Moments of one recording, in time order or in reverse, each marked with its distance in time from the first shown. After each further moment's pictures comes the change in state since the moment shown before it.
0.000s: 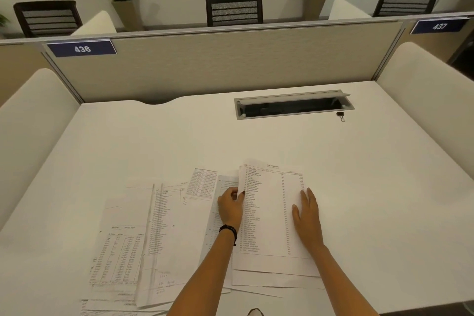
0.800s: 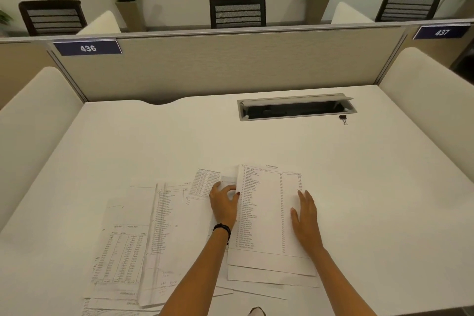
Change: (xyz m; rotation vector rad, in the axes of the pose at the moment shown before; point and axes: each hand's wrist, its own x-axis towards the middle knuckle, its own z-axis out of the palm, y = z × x) left_hand 0.013 0.000 -0.022 0.212 0.033 0.080; right_hand -0.004 -0.002 0.006 0.038 -0.034 -0.057
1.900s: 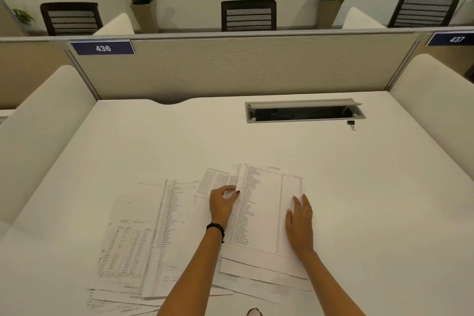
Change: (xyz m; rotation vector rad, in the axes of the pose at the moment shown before) left_hand -0.002 0.005 -0.028 -0.319 -0.073 -0.051; right_hand -0.002 -0.023 0.019 -0.010 0.046 0.064
